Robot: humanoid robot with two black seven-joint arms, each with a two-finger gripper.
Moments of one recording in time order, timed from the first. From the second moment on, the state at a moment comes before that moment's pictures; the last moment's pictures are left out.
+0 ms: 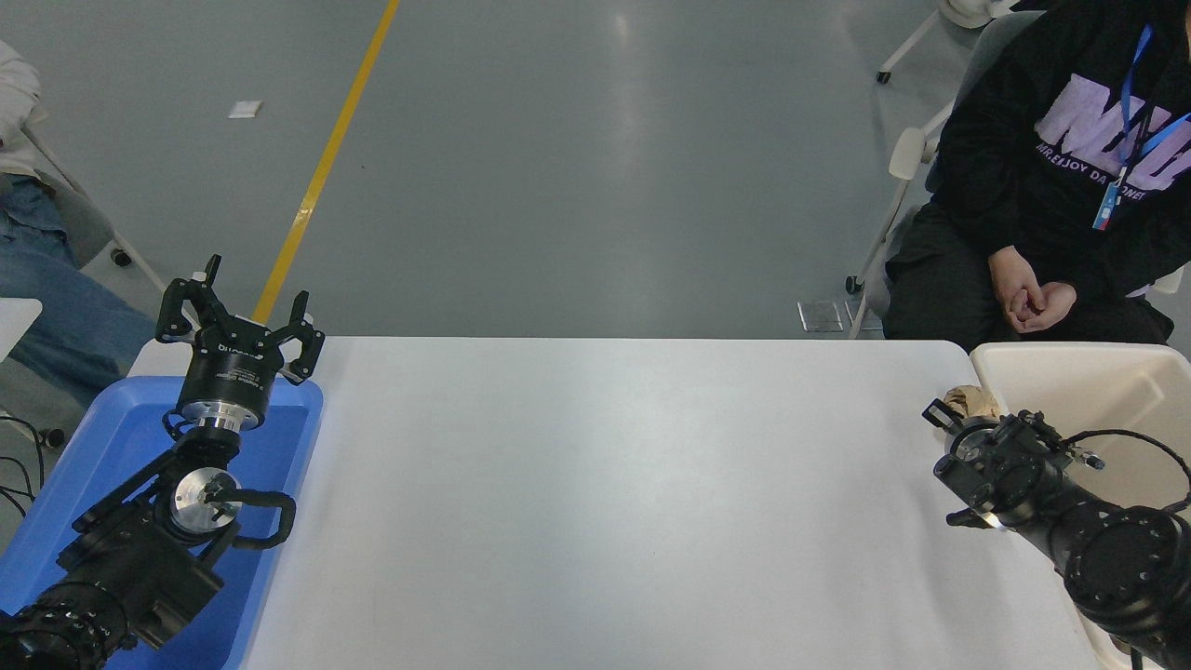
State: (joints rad) left arm -0.60 0.24 -0.90 -0.42 -0.07 -0.57 -0.52; right arm 0.82 -0.13 -0.78 0.16 0.01 -0.14 -0.19
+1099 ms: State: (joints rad) left arm -0.60 0.24 -0.90 -0.42 -0.07 -0.57 -0.52; right arm 0.93 -0.26 -0.50 0.31 0.37 -0.13 -0.20
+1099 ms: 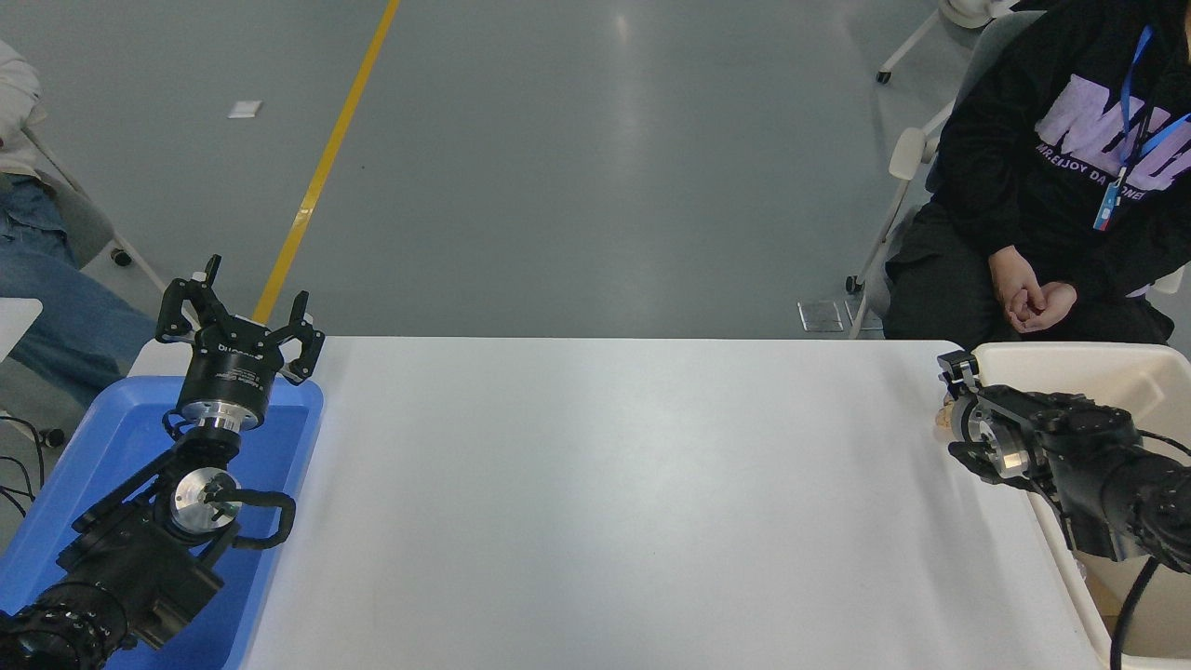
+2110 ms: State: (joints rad) left arm -0.60 0.24 -0.90 -0.42 -0.07 -0.57 -0.52; right arm 0.90 -0.27 -0.49 0.25 0.41 -0.13 -0.21
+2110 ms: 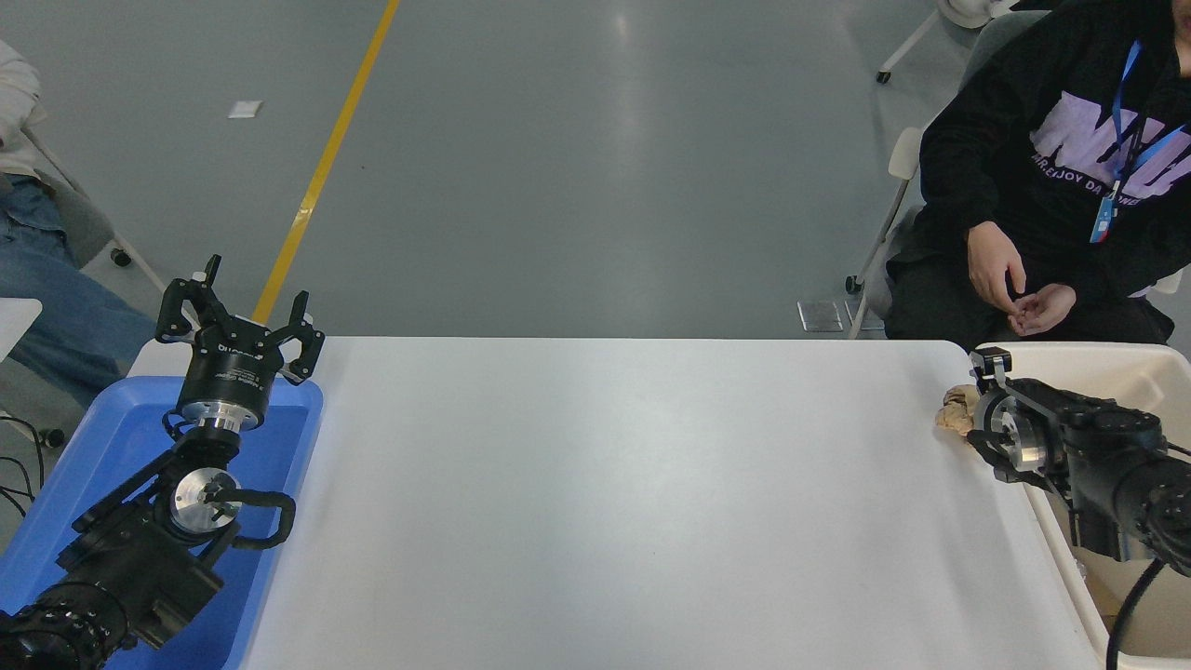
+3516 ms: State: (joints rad) left arm -0.60 0.24 -0.90 -0.42 -0.07 -0.57 -0.52; right arm 0.91 -0.28 -0.62 0.38 -0.09 -0.13 -0.20
